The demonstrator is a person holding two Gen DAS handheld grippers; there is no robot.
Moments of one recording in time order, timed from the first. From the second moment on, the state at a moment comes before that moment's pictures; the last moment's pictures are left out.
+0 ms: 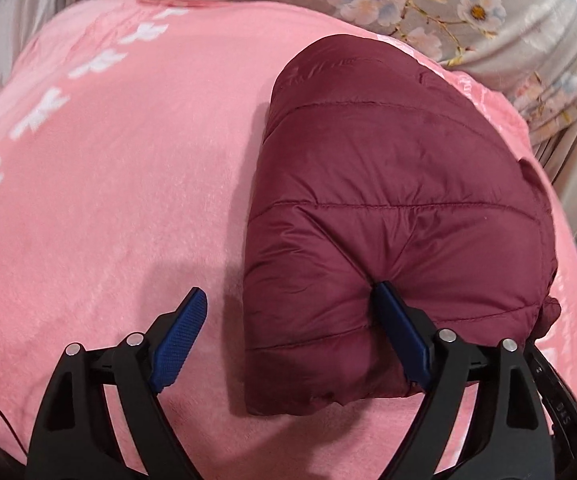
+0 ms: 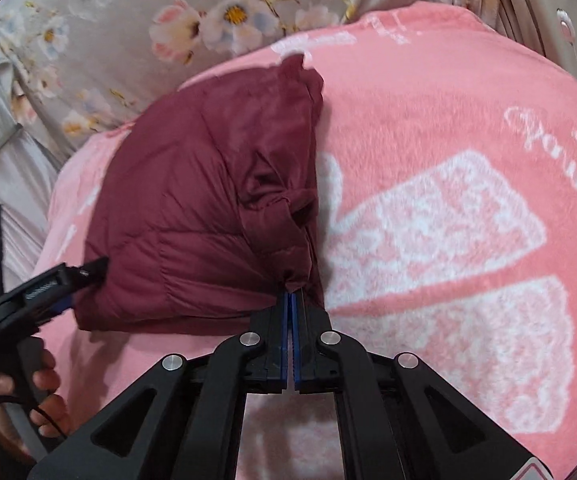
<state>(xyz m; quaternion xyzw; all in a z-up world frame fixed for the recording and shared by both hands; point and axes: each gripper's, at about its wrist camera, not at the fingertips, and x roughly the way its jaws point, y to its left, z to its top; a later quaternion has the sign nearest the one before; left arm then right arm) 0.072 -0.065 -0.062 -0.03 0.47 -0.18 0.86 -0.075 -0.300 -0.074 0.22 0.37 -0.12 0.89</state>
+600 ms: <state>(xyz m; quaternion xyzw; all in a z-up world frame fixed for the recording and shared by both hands) 0.102 -0.118 0.015 0.03 0.38 -0.16 0.91 -0.038 -0.278 0.002 0.08 0.31 -0.16 0.93</state>
